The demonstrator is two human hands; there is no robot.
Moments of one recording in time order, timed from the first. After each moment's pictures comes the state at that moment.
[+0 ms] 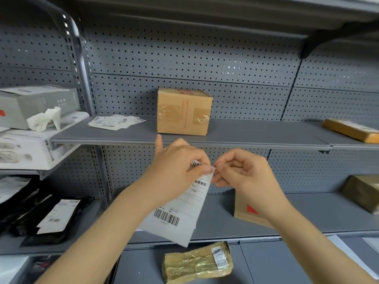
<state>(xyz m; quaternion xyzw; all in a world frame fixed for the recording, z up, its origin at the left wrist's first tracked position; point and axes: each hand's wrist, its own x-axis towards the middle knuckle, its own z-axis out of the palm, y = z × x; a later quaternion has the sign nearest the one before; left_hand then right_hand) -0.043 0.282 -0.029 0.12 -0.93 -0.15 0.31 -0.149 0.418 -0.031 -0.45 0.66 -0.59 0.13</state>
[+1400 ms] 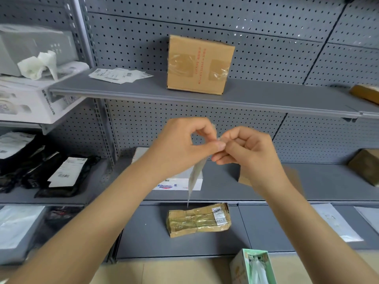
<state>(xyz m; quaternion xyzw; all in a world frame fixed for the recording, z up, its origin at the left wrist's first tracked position) -0.027 0.274 -0.066 0.08 -0.87 -0.36 0.33 -0.137 0.390 -0.076 -0.43 0.62 -0.63 0.21</state>
